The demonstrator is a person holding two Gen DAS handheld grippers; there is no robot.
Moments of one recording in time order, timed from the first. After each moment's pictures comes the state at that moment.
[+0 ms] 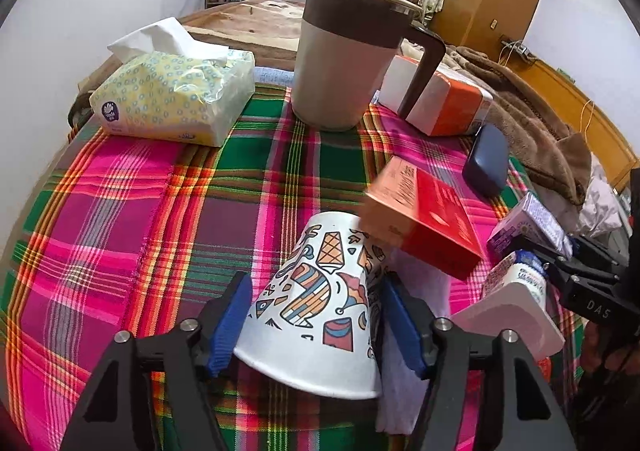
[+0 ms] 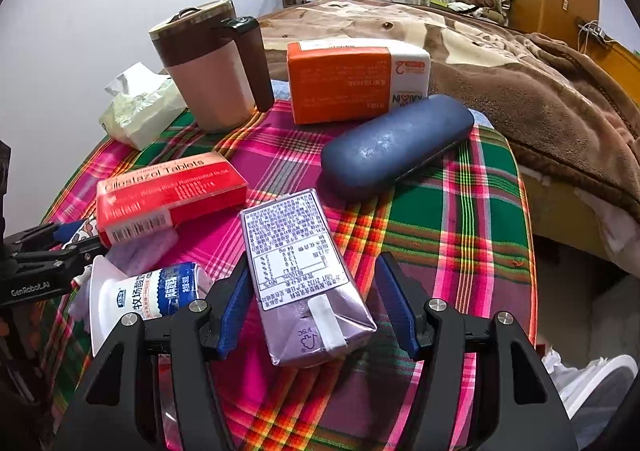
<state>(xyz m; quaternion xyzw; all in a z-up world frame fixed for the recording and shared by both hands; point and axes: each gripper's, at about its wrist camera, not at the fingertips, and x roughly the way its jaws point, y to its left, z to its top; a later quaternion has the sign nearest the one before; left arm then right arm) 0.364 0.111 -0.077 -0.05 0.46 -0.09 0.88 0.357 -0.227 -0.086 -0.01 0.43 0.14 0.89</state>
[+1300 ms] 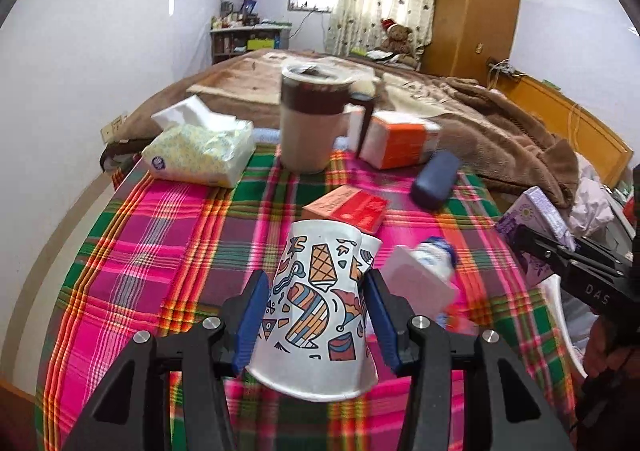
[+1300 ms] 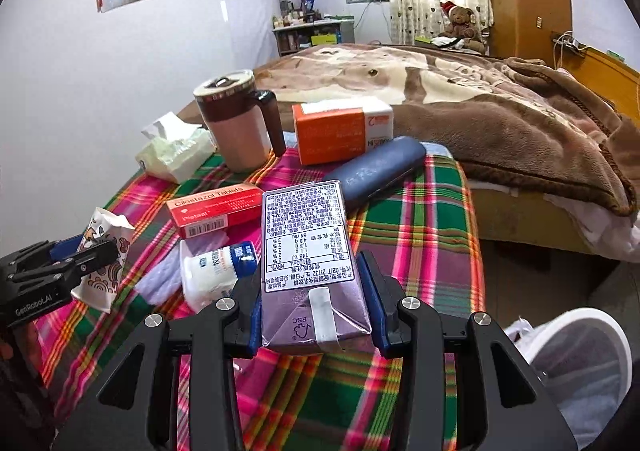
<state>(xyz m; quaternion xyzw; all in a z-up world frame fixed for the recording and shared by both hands) 0.267 0.087 -0.003 -0.03 0.37 -0.07 0.92 0.283 -0.255 -0.038 0.02 0.35 0.13 0.93</state>
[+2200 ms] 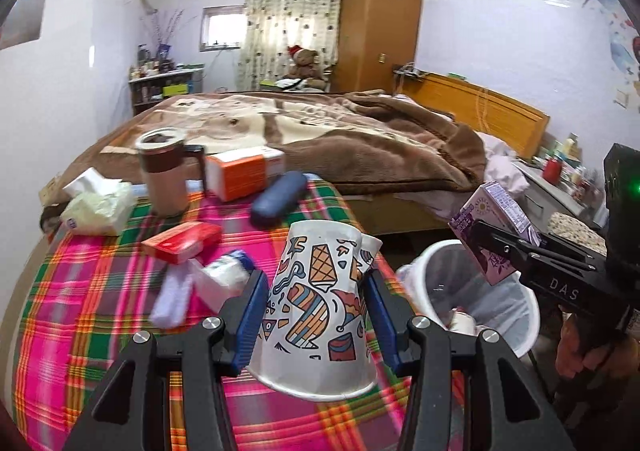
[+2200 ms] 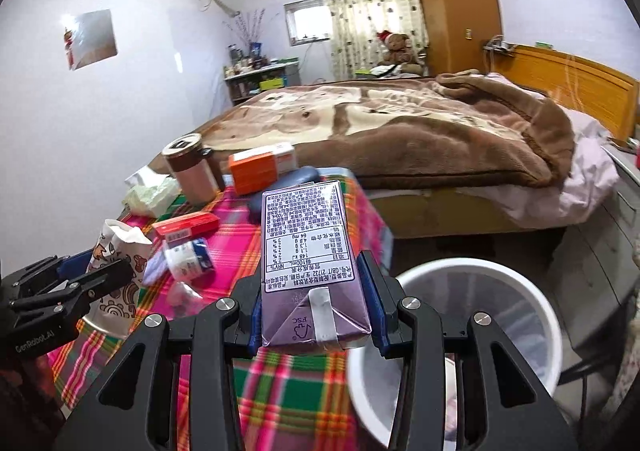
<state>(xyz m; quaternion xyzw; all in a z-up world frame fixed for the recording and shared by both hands) 0.179 -0.048 0.049 0.01 0.31 -0.21 0.93 0.193 -0.351 -0.005 0.07 0.29 0.03 0.95</state>
